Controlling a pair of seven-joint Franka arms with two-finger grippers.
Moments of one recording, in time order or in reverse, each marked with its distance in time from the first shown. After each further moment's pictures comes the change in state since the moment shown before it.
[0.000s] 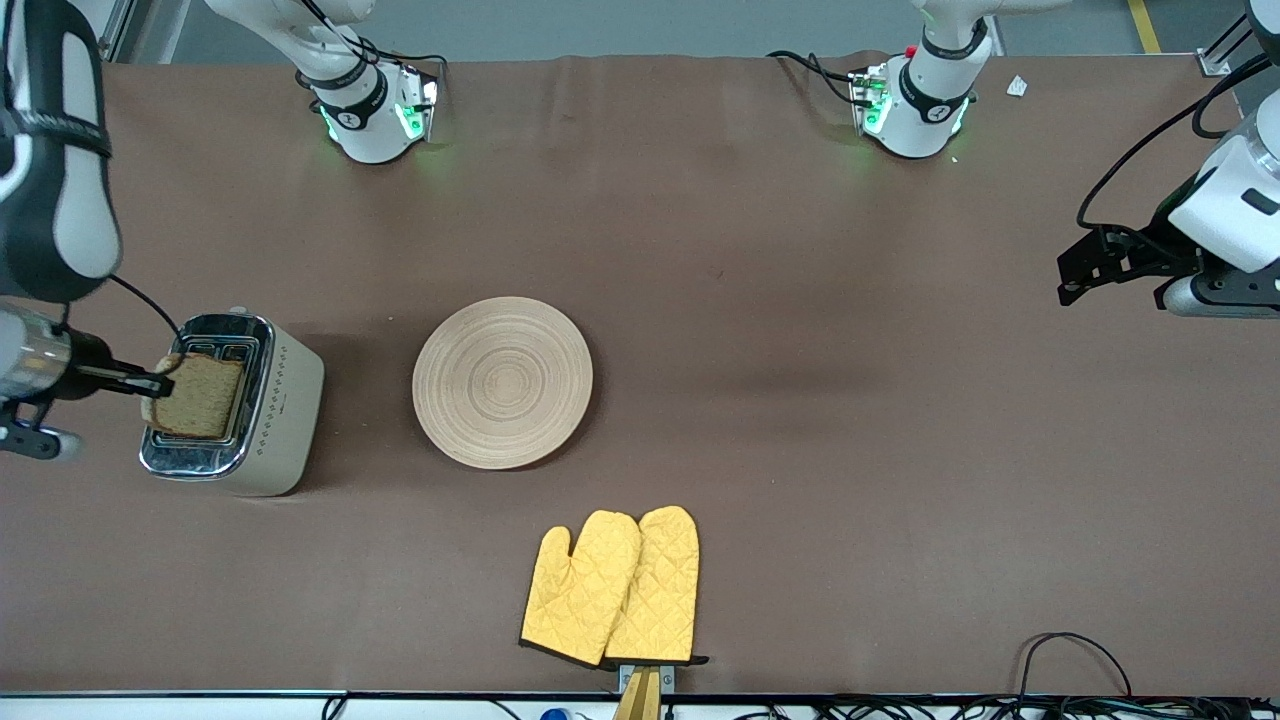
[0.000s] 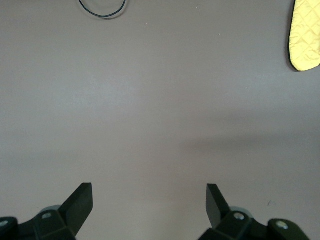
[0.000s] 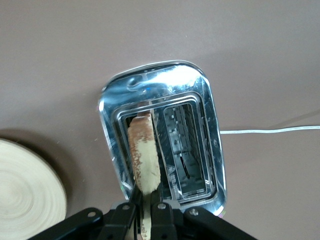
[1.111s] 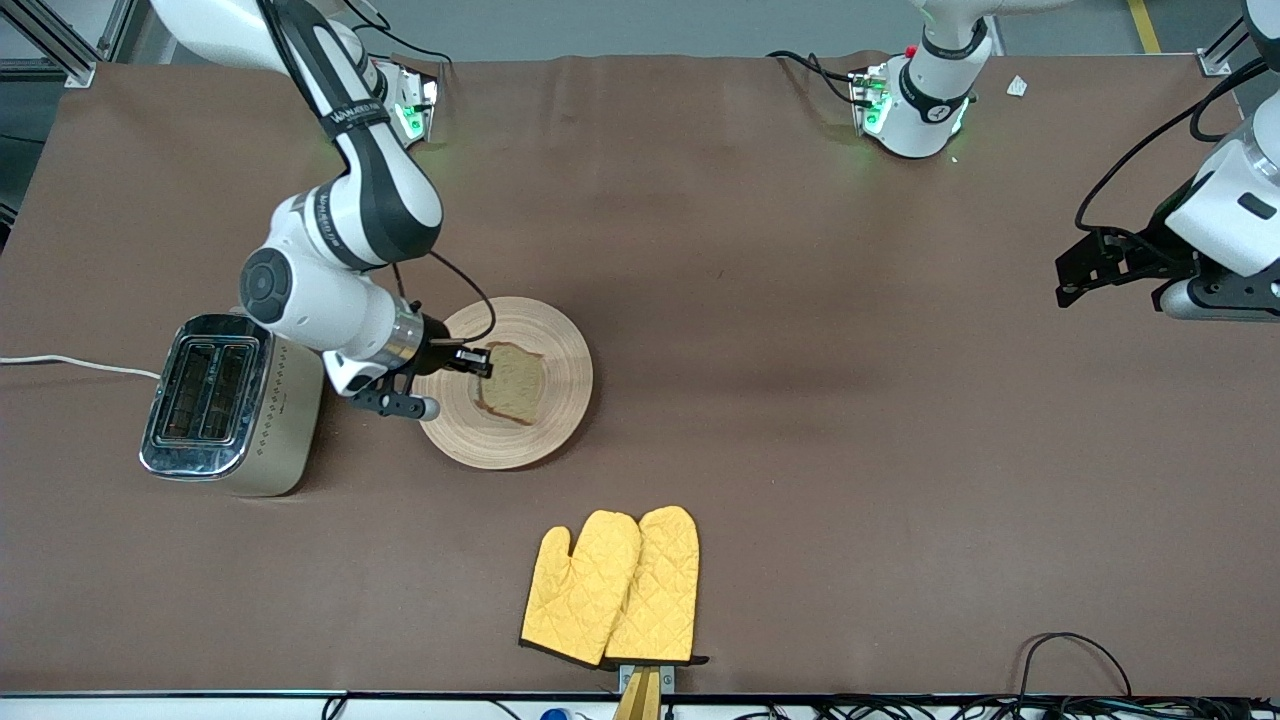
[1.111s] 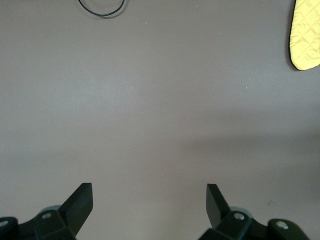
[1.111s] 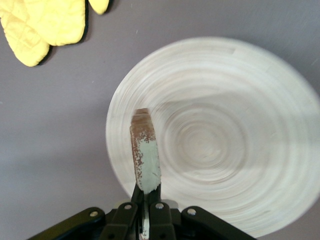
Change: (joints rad) left arm -0.001 0.008 0.000 0.001 0.000 0.000 0.000; right arm 0.478 -0.018 0.018 -0.476 0.577 0.598 0.174
